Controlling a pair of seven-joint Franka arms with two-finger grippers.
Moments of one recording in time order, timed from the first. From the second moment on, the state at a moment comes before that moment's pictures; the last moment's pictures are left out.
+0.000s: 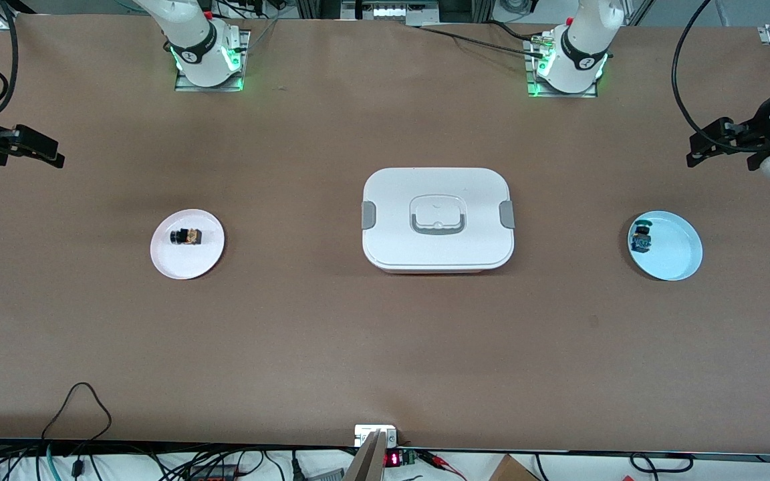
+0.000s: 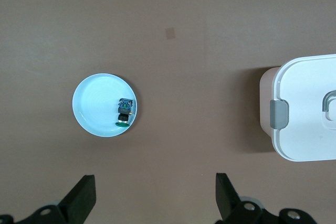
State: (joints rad) left arm -0.04 -0.01 0.04 -1.59 0.00 1.54 0.05; right arm 0.04 0.03 -0.10 -1.61 -0.01 1.54 -0.03
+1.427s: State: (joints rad) left arm -0.04 -0.01 0.04 -1.59 0.00 1.54 0.05; right arm 0.08 0.25 -0.09 -1.68 -0.02 1.76 -0.06
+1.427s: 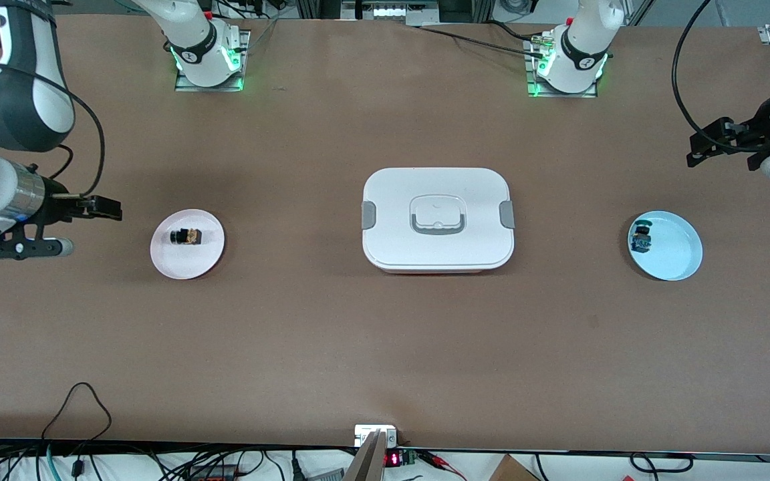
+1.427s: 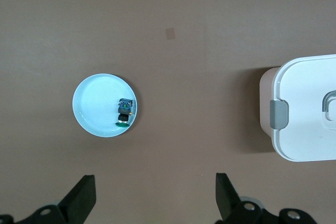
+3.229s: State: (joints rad) left arm -0.04 0.00 0.04 -1.59 0.00 1.54 0.05; right arm 0.11 0.39 -0.07 -2.09 -0.02 2.30 -0.07
